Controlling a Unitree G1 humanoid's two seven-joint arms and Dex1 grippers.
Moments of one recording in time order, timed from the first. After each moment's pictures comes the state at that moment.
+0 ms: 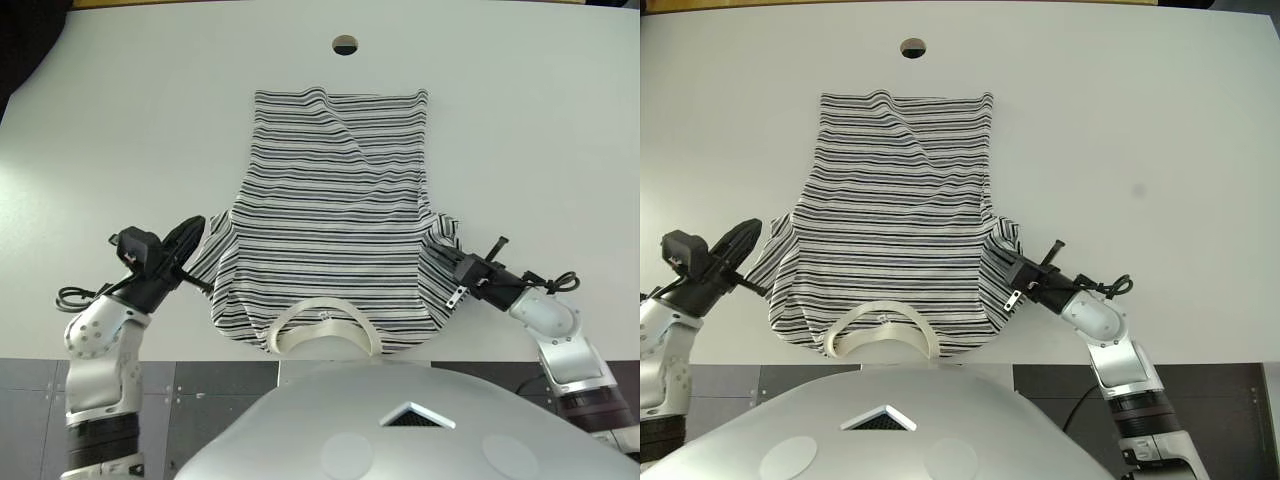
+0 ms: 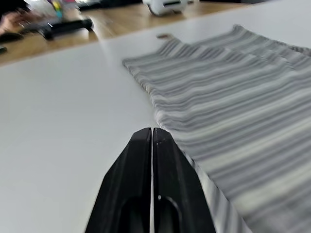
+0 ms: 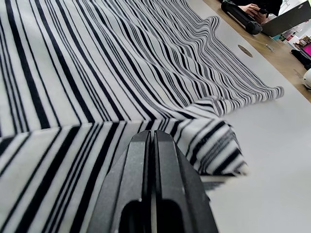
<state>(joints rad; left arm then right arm) 0.57 0.58 0.29 -0.17 -0.42 -0.03 -0.73 0.37 -0.58 0.19 -0.08 -0.13 -0.36 0.58</state>
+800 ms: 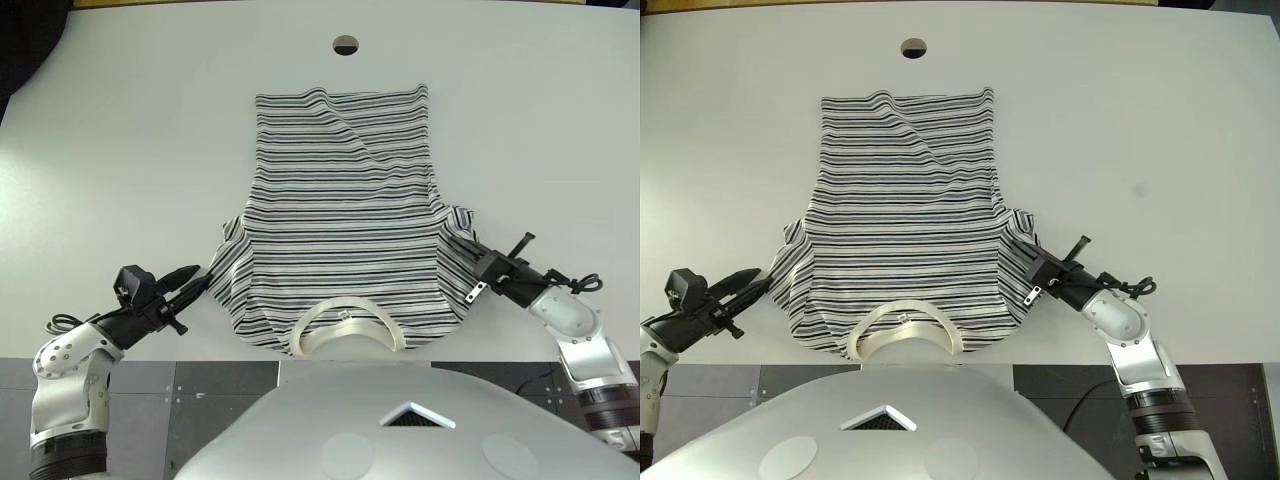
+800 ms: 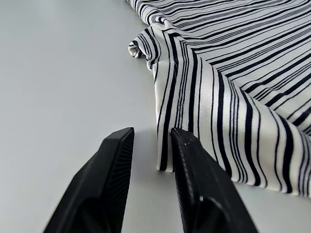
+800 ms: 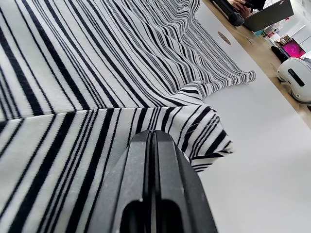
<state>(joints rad) 0.62 0.66 0.32 0.02 -0.43 0.02 -0.98 0.35 -0.62 0.14 0.00 -0.15 -0.43 0.53</state>
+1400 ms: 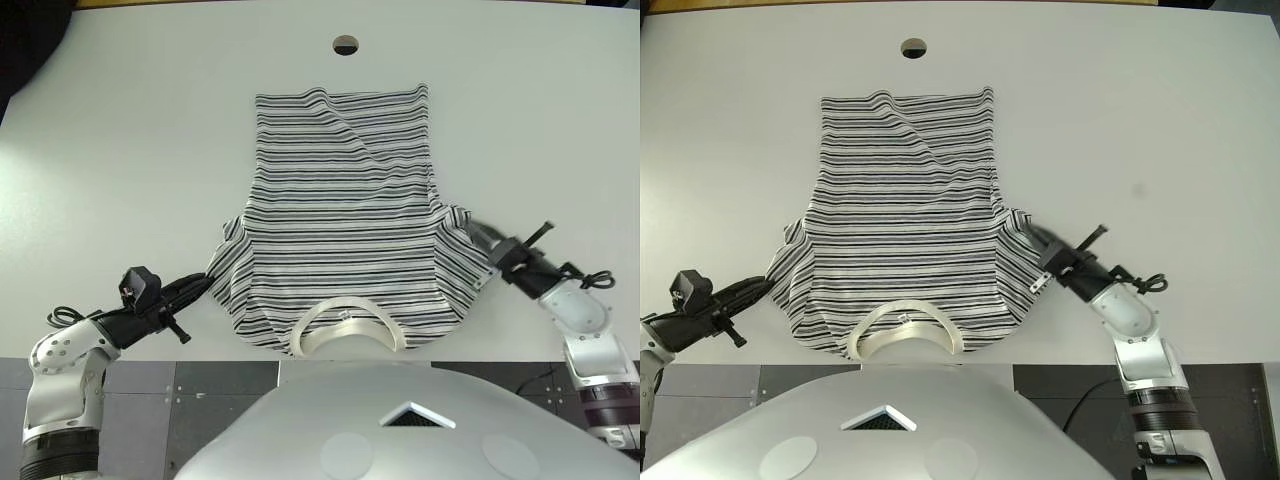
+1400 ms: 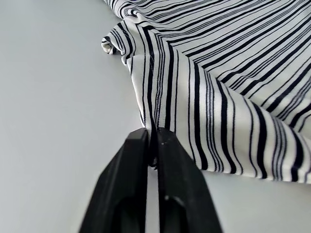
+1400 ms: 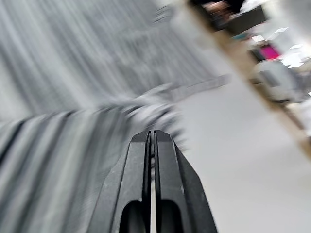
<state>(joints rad) 0.61 0.71 0.27 0.05 -0.43 -0.01 -1.05 0.32 -0.58 0.03 -0.05 -0.02 -0.45 0.46</state>
